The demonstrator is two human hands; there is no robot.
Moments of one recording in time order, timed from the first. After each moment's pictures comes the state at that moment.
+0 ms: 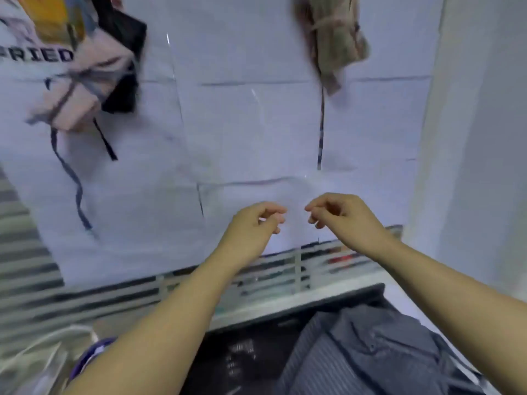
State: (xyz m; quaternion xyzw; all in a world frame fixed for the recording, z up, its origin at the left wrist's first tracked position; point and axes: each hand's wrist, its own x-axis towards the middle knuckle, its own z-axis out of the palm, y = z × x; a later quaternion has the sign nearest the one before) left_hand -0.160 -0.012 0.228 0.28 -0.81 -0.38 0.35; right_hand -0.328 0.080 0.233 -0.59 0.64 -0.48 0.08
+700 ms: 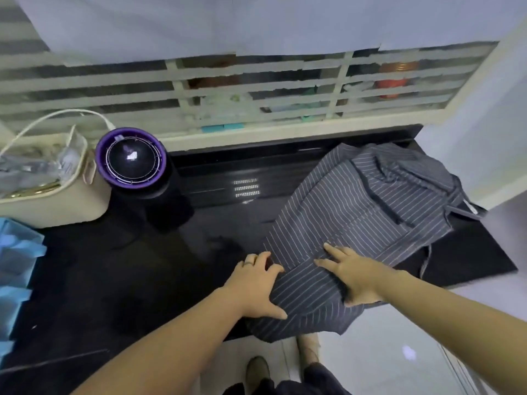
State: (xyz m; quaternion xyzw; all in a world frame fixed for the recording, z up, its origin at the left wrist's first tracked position) left_hand -0.021 0.120 -0.109 0.30 -0.89 -0.22 -0.24; right_hand -0.249 0.200 -0.096 -0.69 0.62 0.26 0.26
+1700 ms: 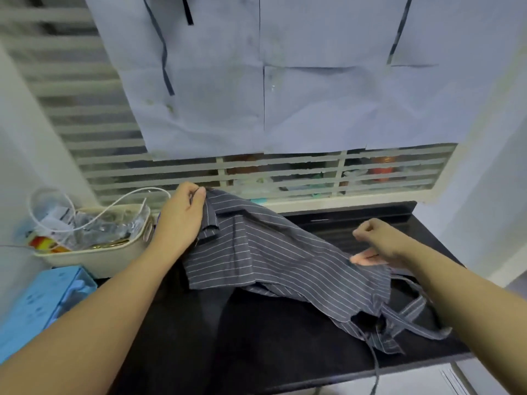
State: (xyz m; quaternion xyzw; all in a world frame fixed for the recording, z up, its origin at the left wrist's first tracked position) left_hand 0.065 0.036 0.083 0.53 -0.72 -0.22 0.40; right_hand -0.270 0.145 0.037 -0.34 0.74 -0.35 0.46
